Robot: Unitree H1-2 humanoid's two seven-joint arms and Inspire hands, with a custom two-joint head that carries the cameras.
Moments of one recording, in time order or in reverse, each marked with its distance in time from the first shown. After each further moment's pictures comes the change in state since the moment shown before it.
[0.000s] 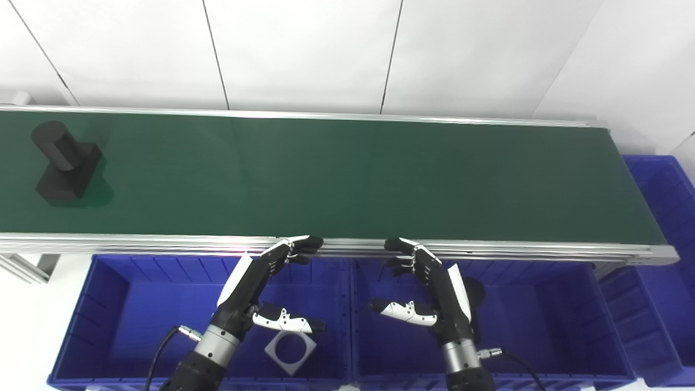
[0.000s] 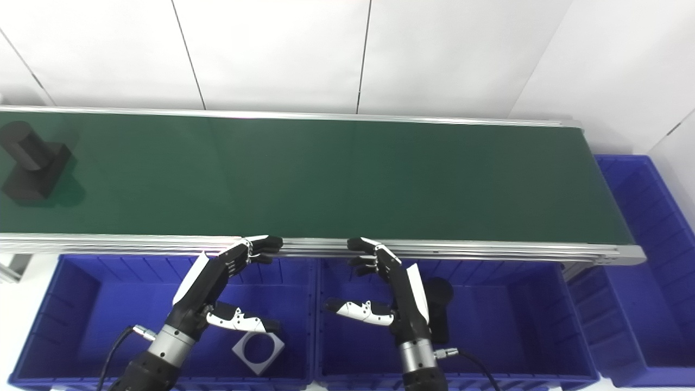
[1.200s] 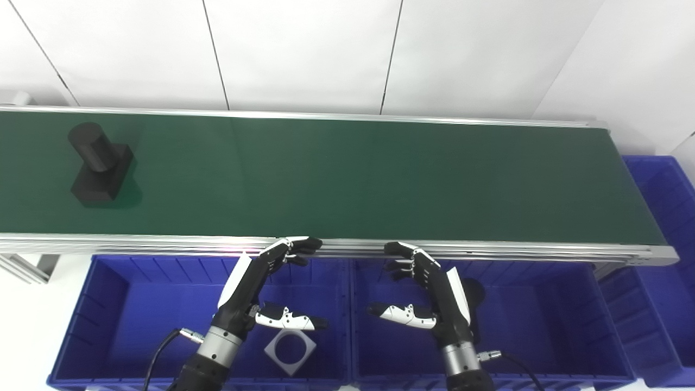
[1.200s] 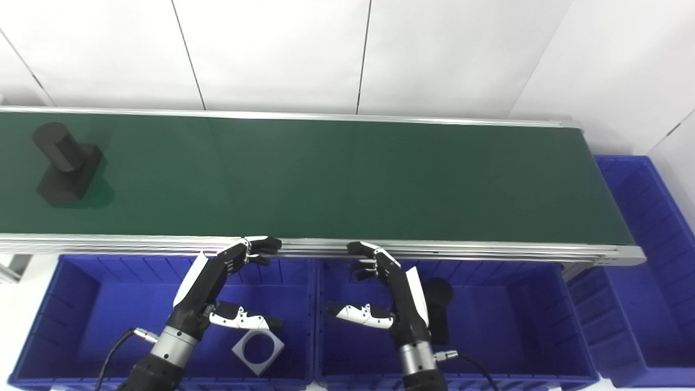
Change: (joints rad) left arm -0.001 0.007 -0.040 0.002 0.023 0.000 0.091; right arm 0.001 -0.002 0.001 0.018 0.001 0.000 0.005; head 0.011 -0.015
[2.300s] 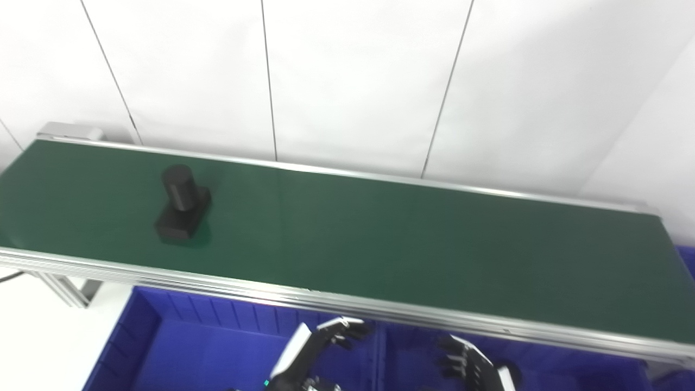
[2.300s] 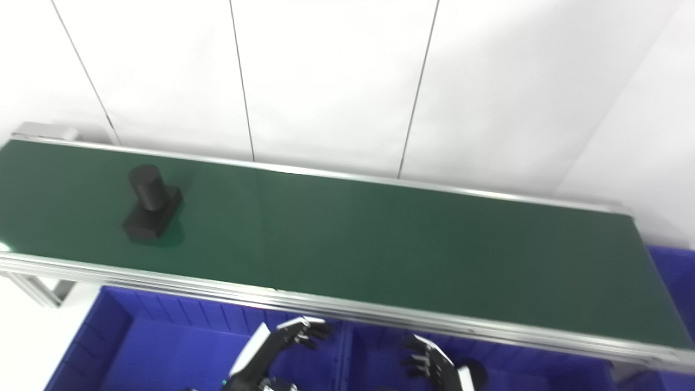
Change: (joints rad) left arm -0.063 0.000 -0.231 0.200 0.061 -0.001 0.248; right arm 0.000 -0.039 -0.060 0.151 0.093 -0.001 0.063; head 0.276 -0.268
